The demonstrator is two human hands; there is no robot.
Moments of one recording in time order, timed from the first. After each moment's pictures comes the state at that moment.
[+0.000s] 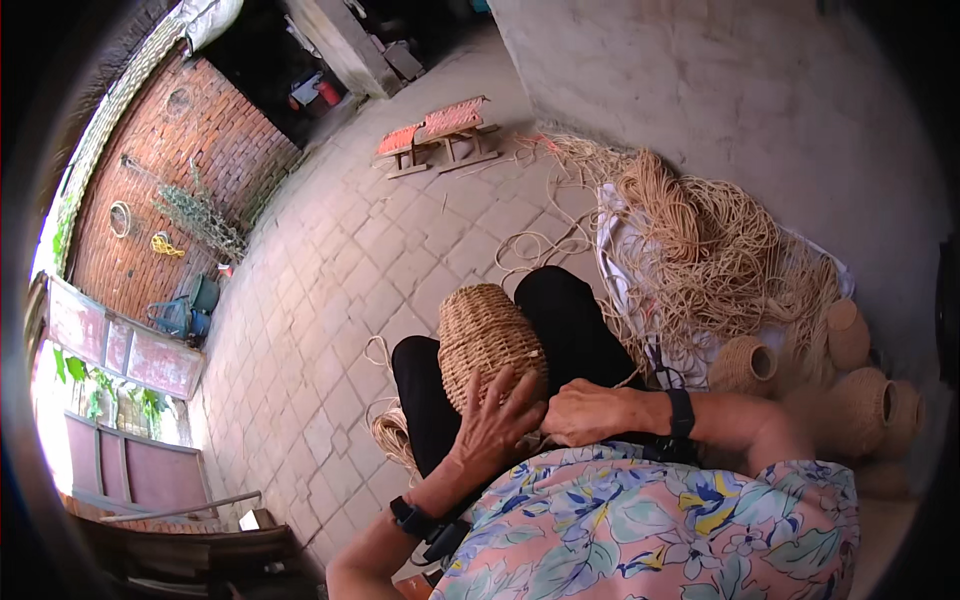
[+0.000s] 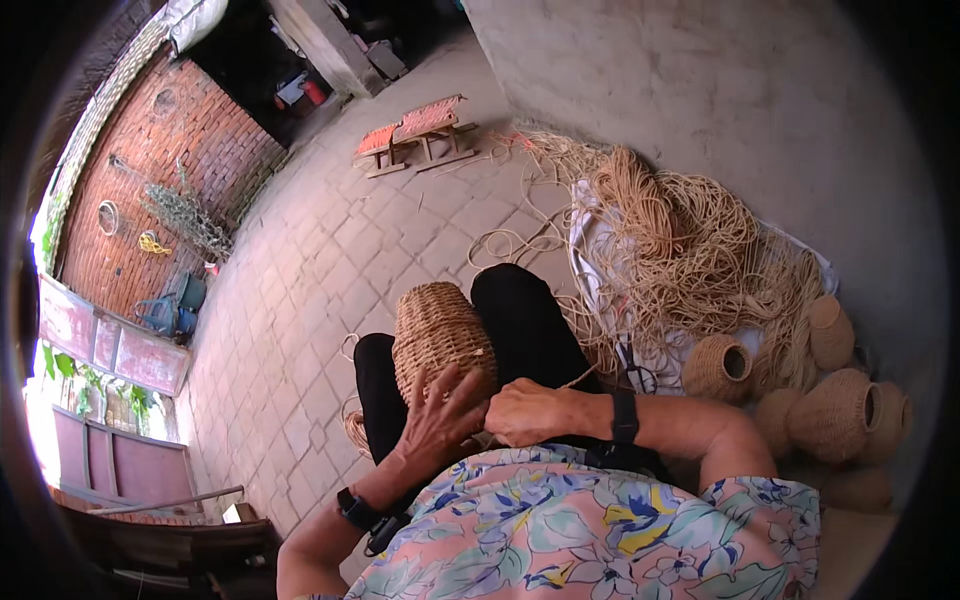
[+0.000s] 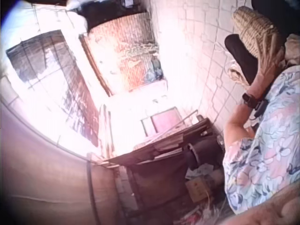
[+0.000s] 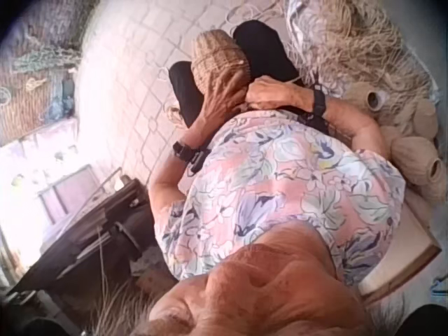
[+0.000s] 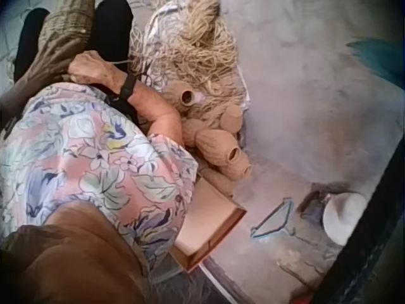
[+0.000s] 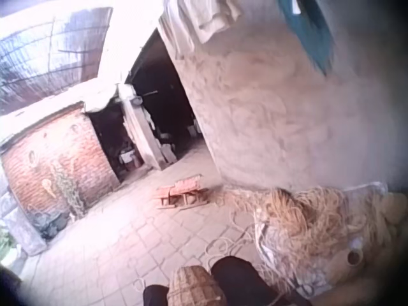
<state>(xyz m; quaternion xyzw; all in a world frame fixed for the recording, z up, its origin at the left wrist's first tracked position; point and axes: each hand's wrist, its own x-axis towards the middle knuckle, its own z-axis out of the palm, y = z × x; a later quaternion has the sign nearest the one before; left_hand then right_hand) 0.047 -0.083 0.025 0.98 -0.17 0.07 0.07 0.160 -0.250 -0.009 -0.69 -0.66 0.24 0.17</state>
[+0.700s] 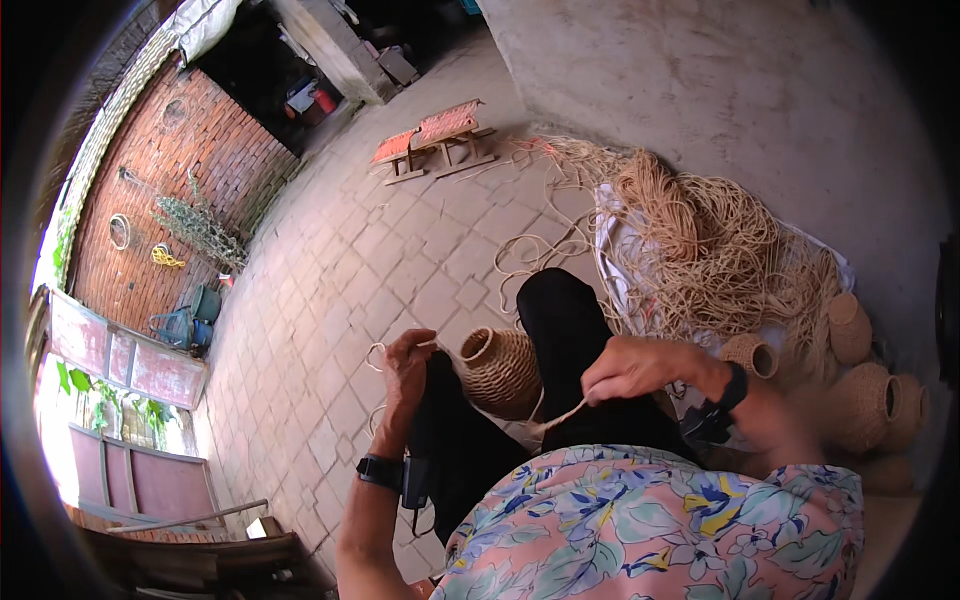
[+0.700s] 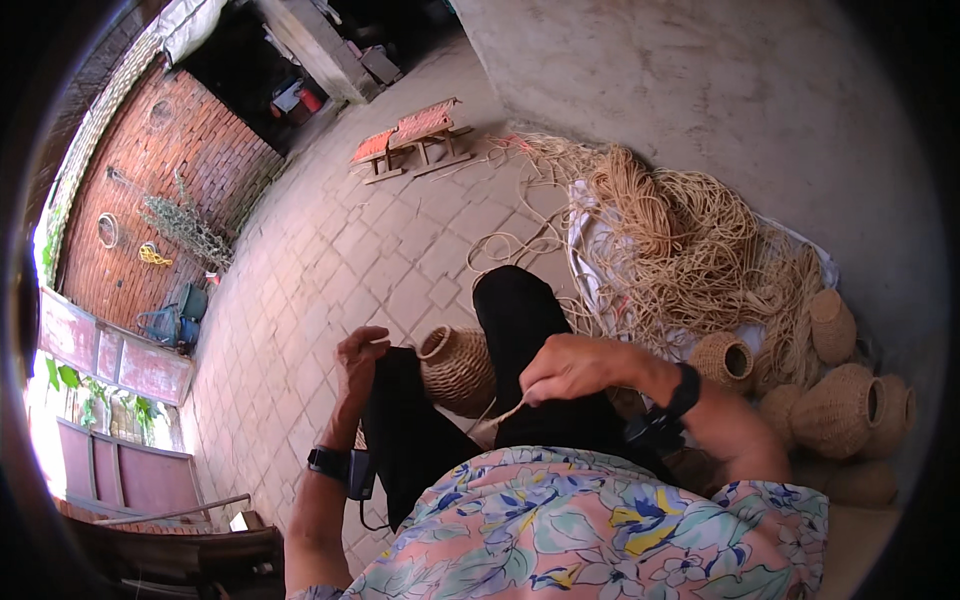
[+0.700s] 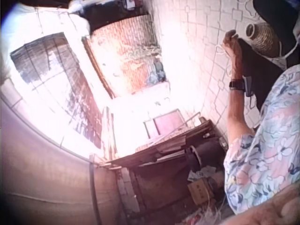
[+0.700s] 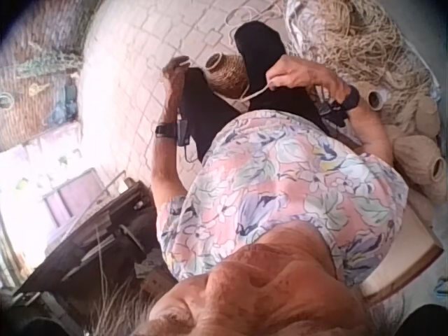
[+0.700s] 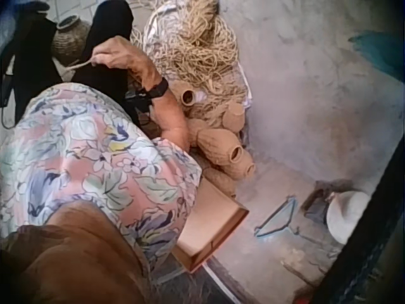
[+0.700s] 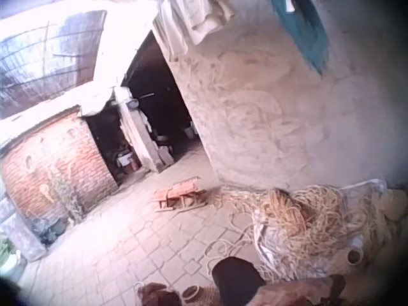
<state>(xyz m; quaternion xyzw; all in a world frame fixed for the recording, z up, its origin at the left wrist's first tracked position) 0.114 0.045 -0.006 0.82 0.15 0.20 0.52 0.227 -0.314 0.023 -0.62 -0.57 0.36 0.39</state>
